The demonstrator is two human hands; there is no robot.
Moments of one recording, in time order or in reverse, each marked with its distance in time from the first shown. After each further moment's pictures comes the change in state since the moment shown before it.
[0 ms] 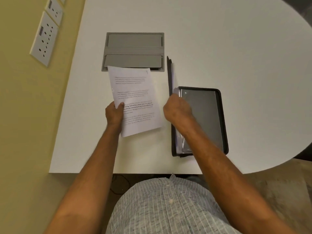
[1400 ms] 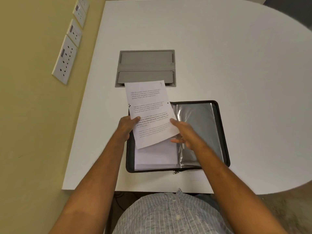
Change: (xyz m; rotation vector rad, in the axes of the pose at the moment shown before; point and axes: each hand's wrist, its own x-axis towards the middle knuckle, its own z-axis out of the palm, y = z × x) left_hand 0.046 0.015 -0.020 -0.075 -0.319 -0.258; right_hand 0.050 0.026 0.076 1.083 -0.364 0.230
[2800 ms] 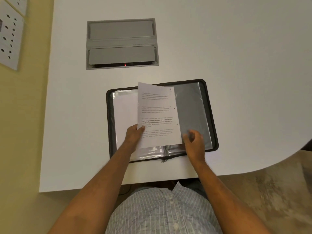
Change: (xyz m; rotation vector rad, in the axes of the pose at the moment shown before) left_hand 0.004 -0.109 0.087 0.108 -0.136 -0.132; right_hand 0.012 0.153 -0.088 -0.414 0.597 -0.236
